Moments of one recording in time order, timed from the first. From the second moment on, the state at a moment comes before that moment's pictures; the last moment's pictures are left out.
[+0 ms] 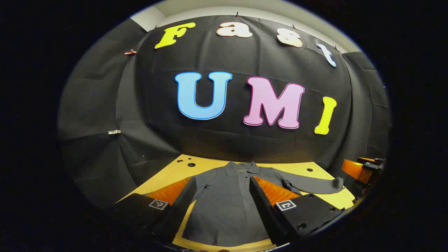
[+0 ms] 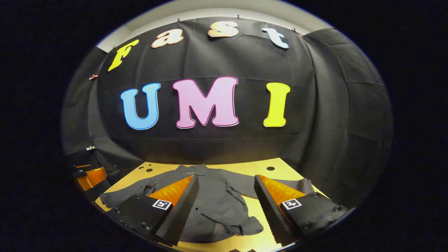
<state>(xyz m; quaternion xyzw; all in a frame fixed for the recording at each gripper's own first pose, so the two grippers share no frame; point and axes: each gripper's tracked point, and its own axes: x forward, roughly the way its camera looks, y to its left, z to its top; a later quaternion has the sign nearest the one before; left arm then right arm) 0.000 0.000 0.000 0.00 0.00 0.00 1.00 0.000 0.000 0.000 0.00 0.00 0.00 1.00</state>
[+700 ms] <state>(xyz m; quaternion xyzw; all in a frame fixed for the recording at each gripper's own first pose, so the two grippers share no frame) 0.031 -0.013 -0.012 0.01 0.02 0.00 1.00 0.039 -0.026 -0.005 0.02 0.01 -0.01 1.00</state>
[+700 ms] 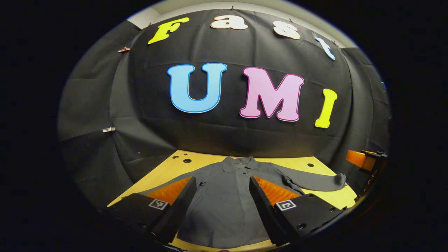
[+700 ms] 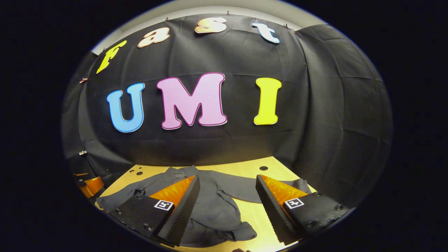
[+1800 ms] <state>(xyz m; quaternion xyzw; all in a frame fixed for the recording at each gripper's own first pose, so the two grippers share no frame) 0.057 -0.032 -0.068 0.01 0.09 0.02 1.00 0.139 -0.167 -0.078 0.05 0.12 -0.12 0.98</state>
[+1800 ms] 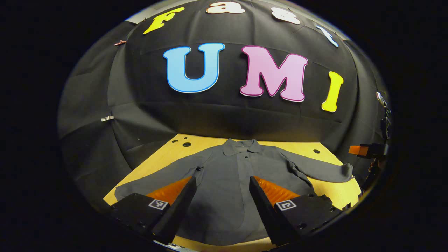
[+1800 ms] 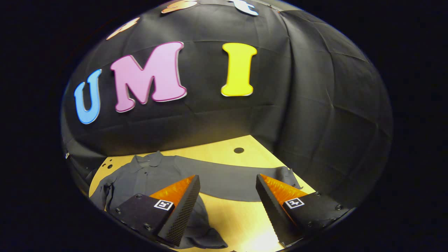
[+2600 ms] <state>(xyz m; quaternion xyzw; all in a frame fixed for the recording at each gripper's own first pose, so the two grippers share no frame) 0.093 -0.040 -0.080 0.00 0.13 0.06 0.99 0.203 -0.331 -0.177 0.09 0.24 -0.24 0.93</state>
